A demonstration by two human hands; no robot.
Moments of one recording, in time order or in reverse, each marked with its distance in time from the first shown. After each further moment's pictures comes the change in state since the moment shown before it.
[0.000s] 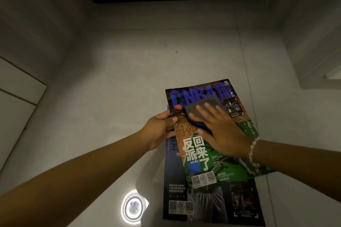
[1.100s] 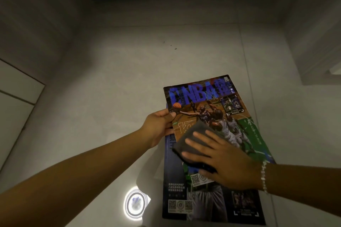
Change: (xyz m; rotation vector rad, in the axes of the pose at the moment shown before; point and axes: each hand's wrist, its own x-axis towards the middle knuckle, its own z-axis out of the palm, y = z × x) left_hand 0.005 0.000 0.004 0.057 0.124 0.017; right_hand -0.044 -0.018 0.028 -0.107 0.018 -0.351
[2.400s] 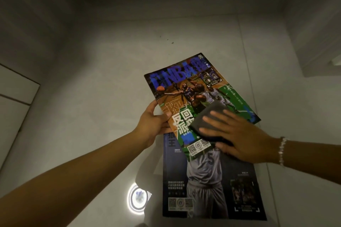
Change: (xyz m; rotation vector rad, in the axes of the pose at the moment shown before) left_hand -0.002 0.000 -0.005 0.071 0.117 0.032; right_hand -0.015 0.055 -0.011 -0.009 -0.001 0.075
